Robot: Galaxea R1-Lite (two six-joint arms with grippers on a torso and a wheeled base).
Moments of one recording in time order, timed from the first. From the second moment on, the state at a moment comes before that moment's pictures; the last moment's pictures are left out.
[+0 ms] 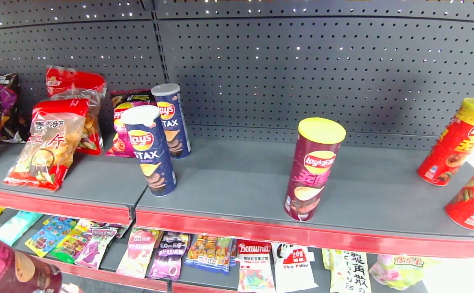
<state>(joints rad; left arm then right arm) 0.00 0.45 -0.42 0.05 -0.18 0.17 -0.05 0.13 -0.48 0.60 -0.26 -0.01</state>
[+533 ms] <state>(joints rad) 0.00 0.46 -0.41 0.02 -0.24 0.13 0.00 0.01 -0.08 0.01 0.00 -0.03</state>
